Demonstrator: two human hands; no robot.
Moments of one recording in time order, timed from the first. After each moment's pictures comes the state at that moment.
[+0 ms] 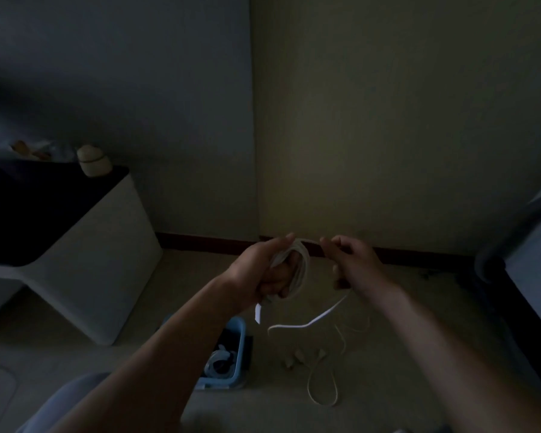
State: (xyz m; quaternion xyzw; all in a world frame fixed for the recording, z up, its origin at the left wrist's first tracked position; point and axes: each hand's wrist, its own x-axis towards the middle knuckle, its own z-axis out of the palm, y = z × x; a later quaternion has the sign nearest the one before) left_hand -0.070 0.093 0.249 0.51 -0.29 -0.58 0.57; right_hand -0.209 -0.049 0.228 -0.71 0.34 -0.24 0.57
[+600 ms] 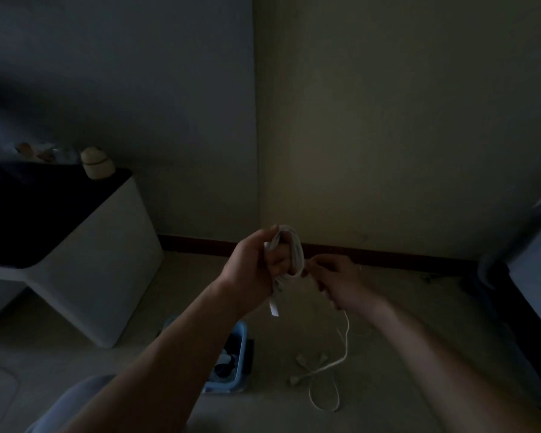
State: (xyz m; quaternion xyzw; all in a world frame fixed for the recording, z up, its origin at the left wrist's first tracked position) left_hand -0.073 0.091 0.260 0.37 -0.16 -0.58 0.71; right_hand -0.201 -0.029 0.219 -0.77 0.29 -0.16 0.54
